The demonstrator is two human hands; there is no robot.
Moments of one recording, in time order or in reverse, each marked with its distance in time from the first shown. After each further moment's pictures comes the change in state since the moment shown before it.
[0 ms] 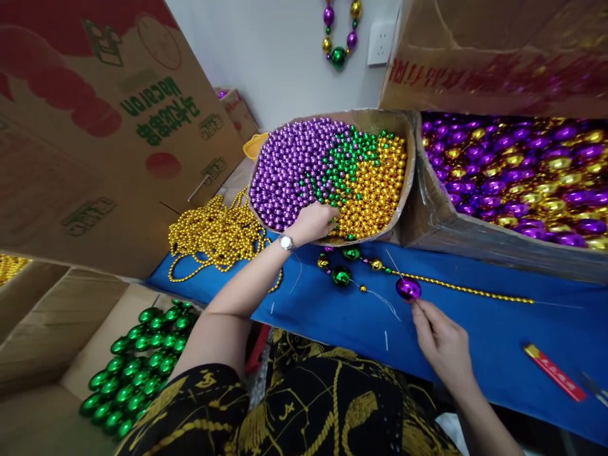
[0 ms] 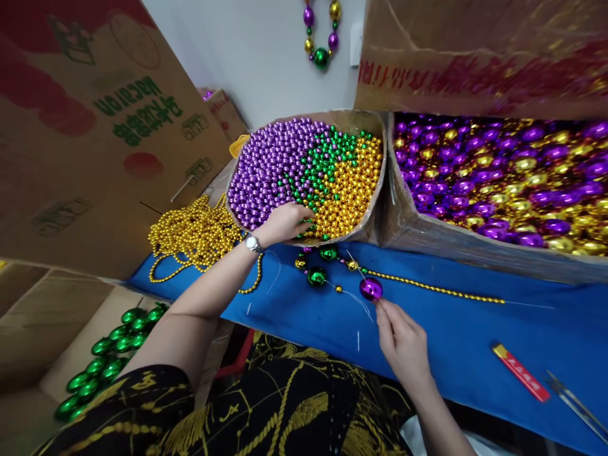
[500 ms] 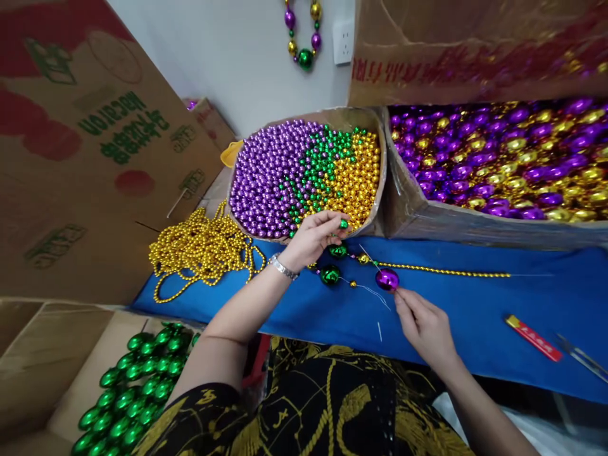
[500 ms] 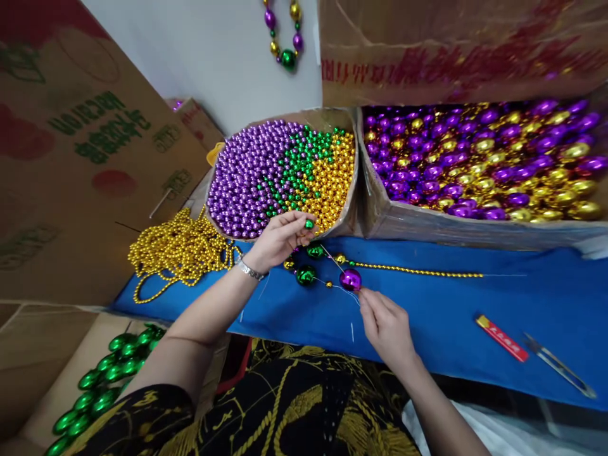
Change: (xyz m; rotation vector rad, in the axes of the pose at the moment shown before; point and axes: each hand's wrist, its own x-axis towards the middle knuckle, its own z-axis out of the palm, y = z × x) left_hand -0.016 0.055 0.015 -1.524 0.001 -0.201; right_hand 0.000 -0.005 0.005 0.011 0.005 -0.025
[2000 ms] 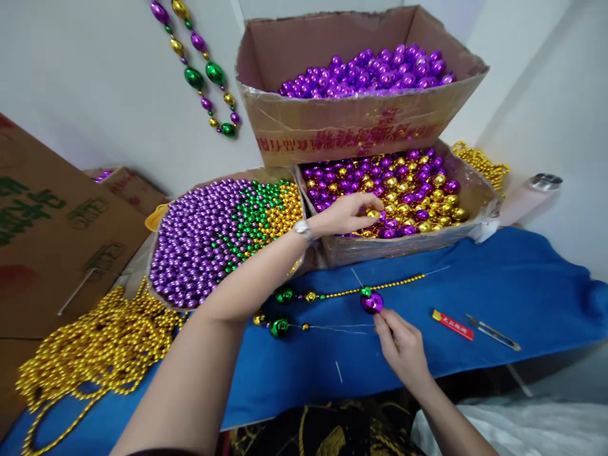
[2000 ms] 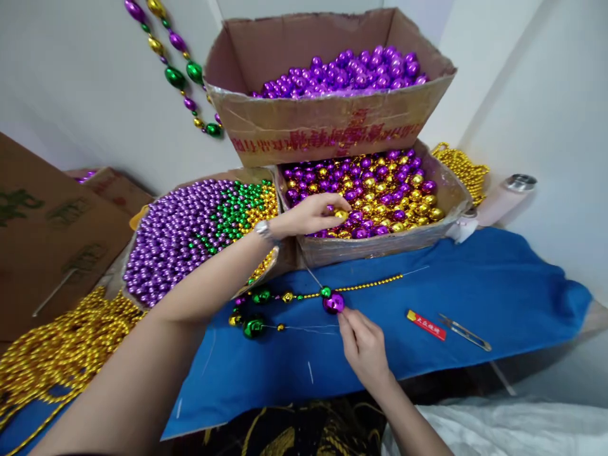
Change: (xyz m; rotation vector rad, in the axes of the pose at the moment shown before) left_hand 0.159 0.055 0.172 0.705 -0.650 0.557; right_hand -0.009 0.018 -0.043 0.046 0.251 0.237
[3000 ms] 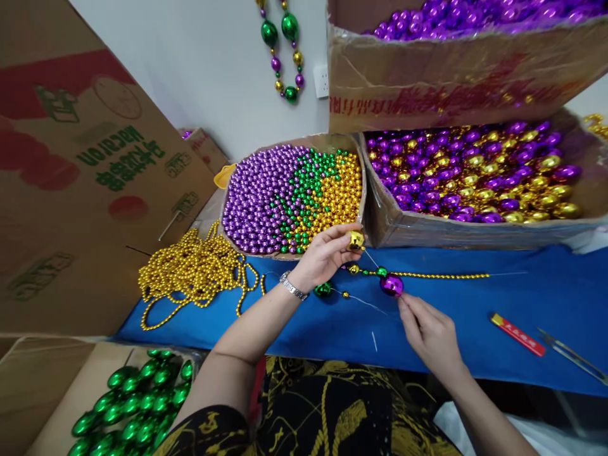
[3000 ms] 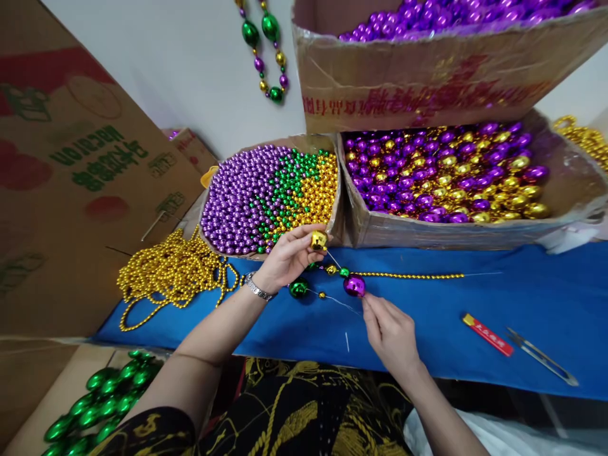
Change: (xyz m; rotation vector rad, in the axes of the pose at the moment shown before) left_hand -0.207 0.028 0.025 -1.017 0.615 -0.427; right_hand -0.005 -0.013 0.026 -0.116 -0.109 -0.254
